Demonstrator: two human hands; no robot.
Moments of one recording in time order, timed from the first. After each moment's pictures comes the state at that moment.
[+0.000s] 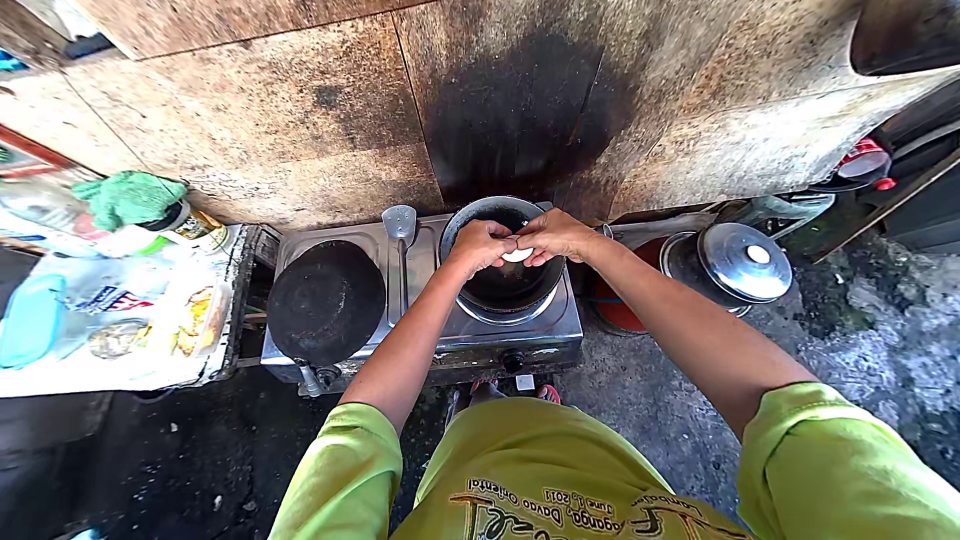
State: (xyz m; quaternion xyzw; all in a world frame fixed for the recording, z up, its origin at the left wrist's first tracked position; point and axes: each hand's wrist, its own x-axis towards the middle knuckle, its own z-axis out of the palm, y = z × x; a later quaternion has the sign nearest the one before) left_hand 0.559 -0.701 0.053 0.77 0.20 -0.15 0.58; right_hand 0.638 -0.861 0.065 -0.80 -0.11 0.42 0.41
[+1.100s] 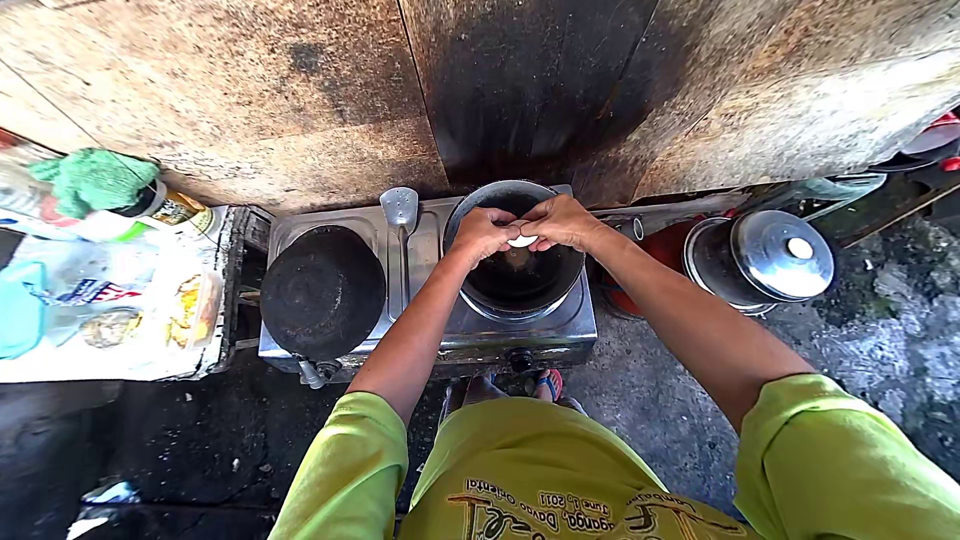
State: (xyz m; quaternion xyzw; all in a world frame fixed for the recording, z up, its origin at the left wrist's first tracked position) left_hand 0.587 -0.682 0.010 0.75 0.22 -0.15 0.60; right_hand 0.667 -0.840 0.023 -0.82 -0.10 0.40 0.40
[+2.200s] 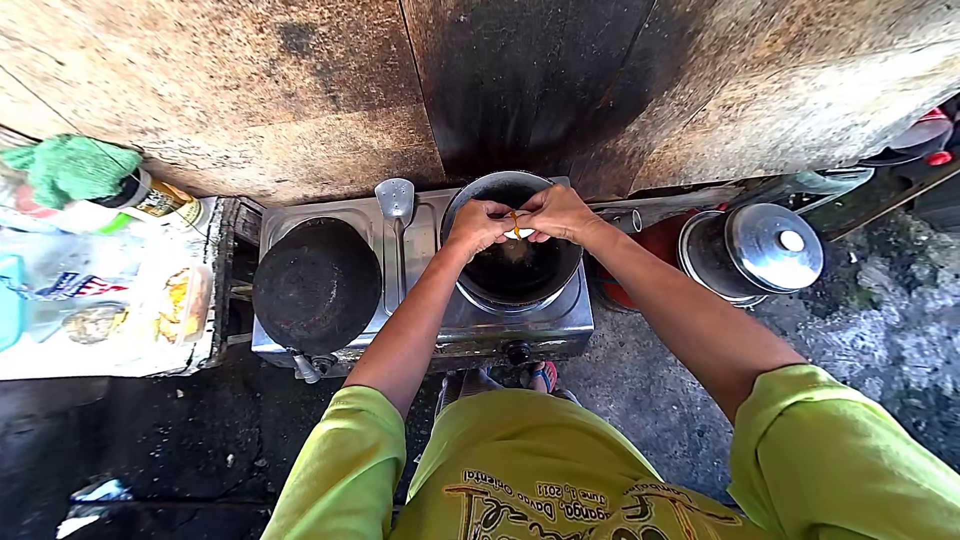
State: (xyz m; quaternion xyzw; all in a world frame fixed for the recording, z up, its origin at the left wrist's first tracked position) left_hand 0.584 -0.678 0.005 0.76 0.20 -0.13 0.61; right_hand 0.663 -0.833 0.029 -0.87 -0.13 0.36 0.32
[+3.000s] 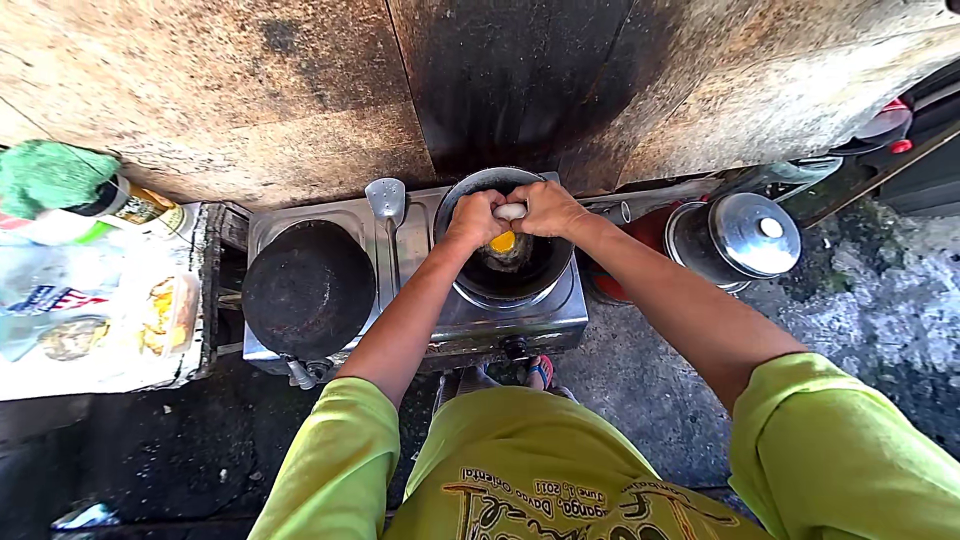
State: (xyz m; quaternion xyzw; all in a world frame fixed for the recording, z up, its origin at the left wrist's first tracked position) left_hand 0.593 -0.680 0.019 0.92 0.08 -0.12 0.37; right_hand 0.661 -0.828 0.041 -0.90 -0.30 0.27 0.15
